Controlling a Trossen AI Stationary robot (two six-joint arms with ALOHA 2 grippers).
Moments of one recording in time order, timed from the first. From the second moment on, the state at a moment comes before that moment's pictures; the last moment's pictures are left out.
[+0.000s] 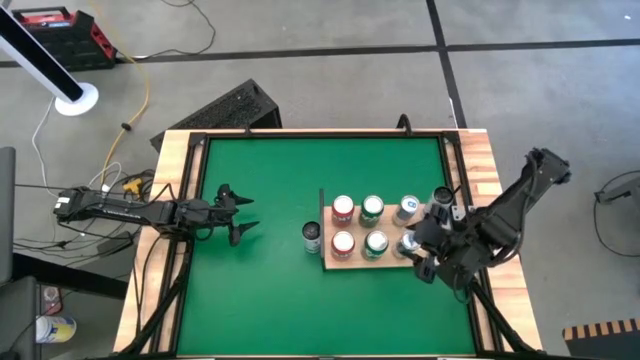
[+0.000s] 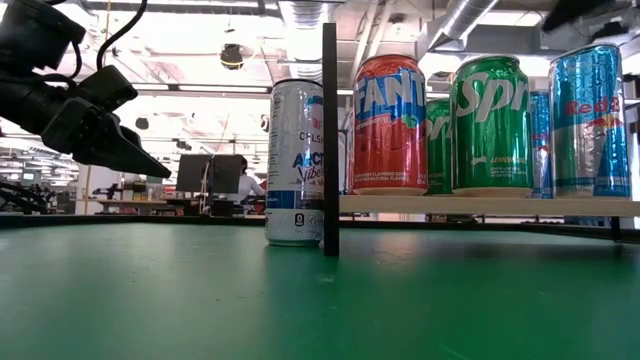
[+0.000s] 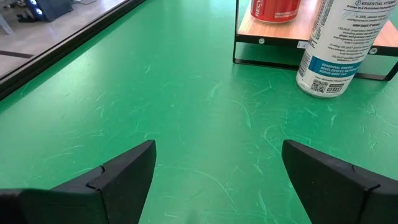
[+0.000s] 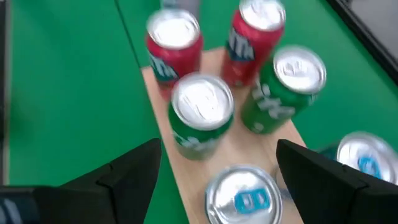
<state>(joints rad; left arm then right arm) -0.06 0.41 0.02 0.03 -0.37 -0.09 0.74 1.19 1.16 -1.12 0.71 0.91</state>
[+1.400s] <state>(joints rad) -0.06 0.41 0.02 0.03 -0.37 -0.09 0.44 1.63 1.80 -1.14 0.39 0.31</state>
